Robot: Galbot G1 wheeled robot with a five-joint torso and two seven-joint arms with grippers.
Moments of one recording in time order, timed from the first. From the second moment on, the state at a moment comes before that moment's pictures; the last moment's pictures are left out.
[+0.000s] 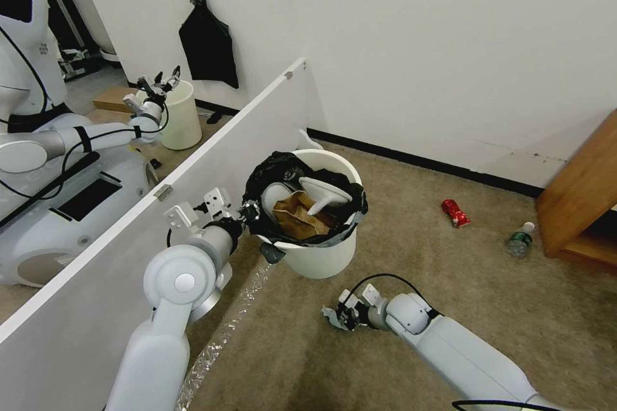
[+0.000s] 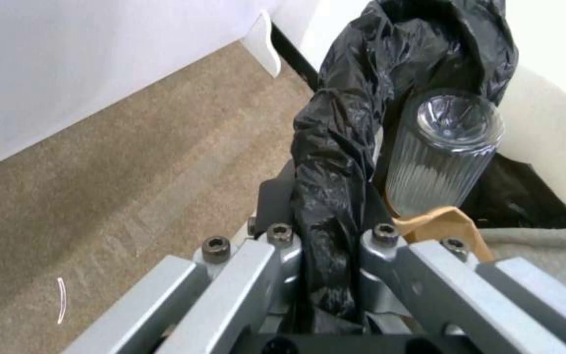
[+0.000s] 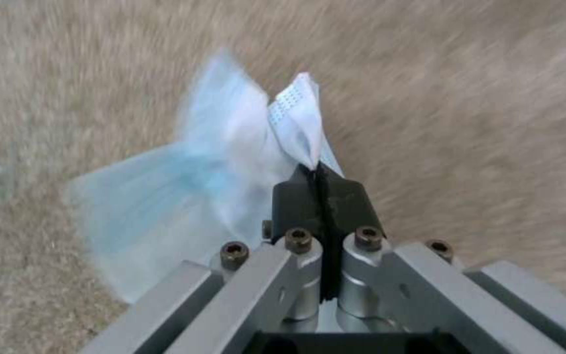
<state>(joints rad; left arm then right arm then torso) 1.03 -1.36 -0.38 -2.12 -1.18 0.63 -0.68 -0.78 1.06 -0.27 1.25 0.23 -0.42 -0.43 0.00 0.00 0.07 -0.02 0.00</state>
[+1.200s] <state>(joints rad) 1.05 -1.35 -0.38 -2.17 -1.19 0.63 -0.71 -0.93 0.84 0.15 1.62 0.42 -0.47 -0.38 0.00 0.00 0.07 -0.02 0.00</state>
